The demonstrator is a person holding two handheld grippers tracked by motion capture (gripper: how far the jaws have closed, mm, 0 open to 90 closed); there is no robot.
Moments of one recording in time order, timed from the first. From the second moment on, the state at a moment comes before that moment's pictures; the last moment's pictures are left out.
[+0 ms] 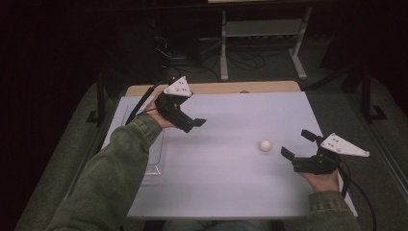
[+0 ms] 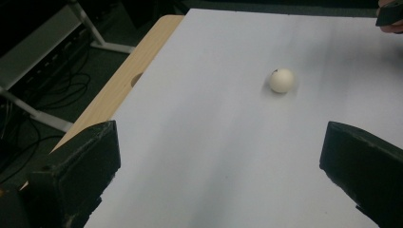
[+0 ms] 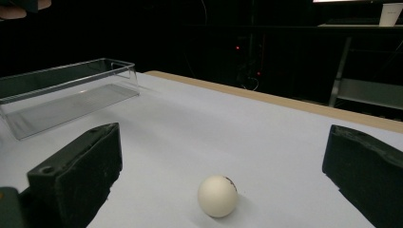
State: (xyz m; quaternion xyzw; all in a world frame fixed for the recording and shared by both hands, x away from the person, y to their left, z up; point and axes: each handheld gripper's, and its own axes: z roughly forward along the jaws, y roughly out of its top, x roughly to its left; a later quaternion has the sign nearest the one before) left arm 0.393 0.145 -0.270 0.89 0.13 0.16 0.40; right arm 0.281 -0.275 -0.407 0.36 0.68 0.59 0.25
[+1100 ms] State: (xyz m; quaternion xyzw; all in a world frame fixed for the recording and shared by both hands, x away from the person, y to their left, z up) left arm 0.428 0.093 -0.261 0.93 0.10 0.14 0.34; right arm 0.282 -0.274 -0.407 0.36 0.67 0.59 0.25
